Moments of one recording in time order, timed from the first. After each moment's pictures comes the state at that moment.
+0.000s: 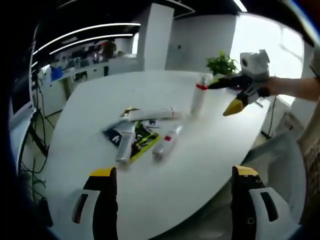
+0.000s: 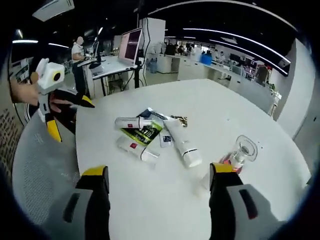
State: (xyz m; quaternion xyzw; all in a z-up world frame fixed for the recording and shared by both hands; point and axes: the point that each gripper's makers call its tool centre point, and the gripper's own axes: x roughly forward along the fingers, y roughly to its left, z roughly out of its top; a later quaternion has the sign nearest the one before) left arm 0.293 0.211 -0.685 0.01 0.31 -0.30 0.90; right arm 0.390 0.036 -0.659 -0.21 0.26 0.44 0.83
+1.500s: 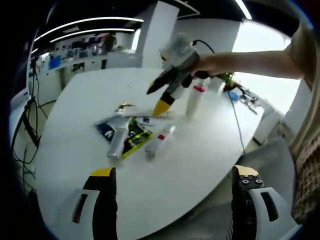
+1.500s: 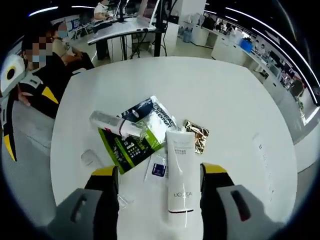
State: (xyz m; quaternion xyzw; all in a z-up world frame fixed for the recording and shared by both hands) left arm 0.290 0.205 -0.687 -0.04 0.32 -0.32 0.89; right arm 0.497 0.142 -0.729 -0.34 0.36 0.51 0.70
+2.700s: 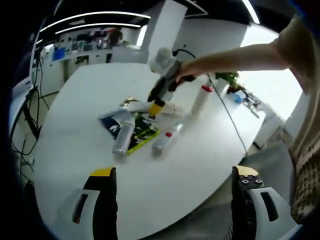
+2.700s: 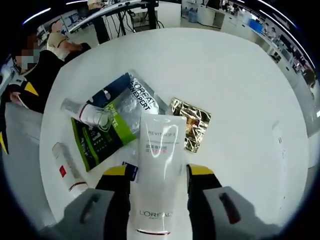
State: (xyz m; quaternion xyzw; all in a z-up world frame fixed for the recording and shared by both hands) left arm 0.299 0.217 -0.697 -0.06 0.34 -0.31 0.89; right arm 0.541 0.131 -0.786 -0.33 0.44 0.52 0.65
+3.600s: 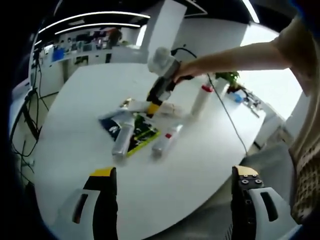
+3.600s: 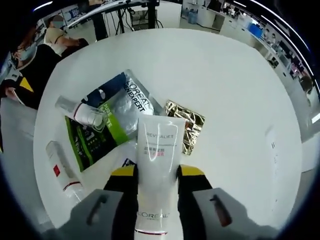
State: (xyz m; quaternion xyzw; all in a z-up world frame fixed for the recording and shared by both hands) left arm 0.301 0.215 -0.693 -0.05 0.34 -0.31 0.89; right arm 0.545 0.133 -0.784 -0.37 0.42 0.50 0.66
